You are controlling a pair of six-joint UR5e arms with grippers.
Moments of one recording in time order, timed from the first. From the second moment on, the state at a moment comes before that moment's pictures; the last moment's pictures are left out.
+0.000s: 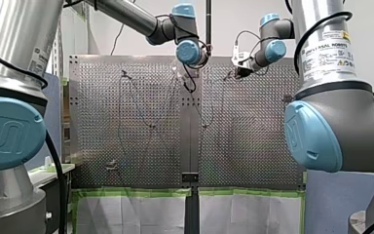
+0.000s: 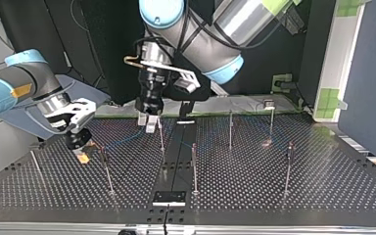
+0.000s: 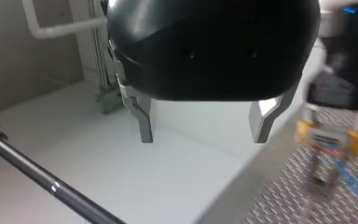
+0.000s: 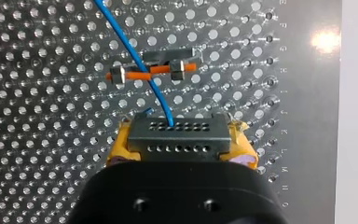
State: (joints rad) left arm -0.73 -1.80 -1.52 -2.71 -2.08 -2.05; right arm 1.82 -1.26 1.31 0.07 1.14 1.66
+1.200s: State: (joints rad) left arm -0.74 -2.07 -1.87 -2.36 -2.19 -2.11; right arm 1.81 -1.25 1.31 0.06 1.16 1.66
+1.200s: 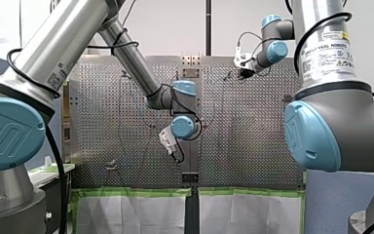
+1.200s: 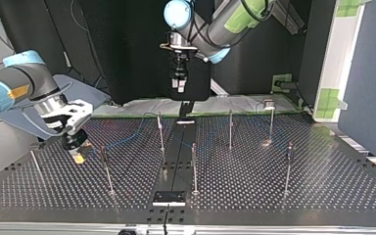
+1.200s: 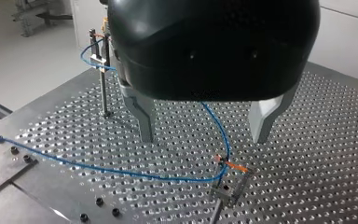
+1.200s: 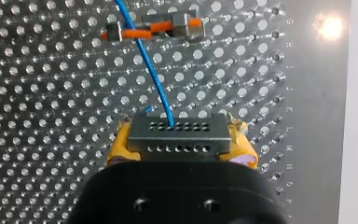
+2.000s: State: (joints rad) left arm -0.55 -2.07 -2.08 -2.15 -2.05 -2.01; right arm 1.80 -1.25 1.32 0.06 1.16 1.66
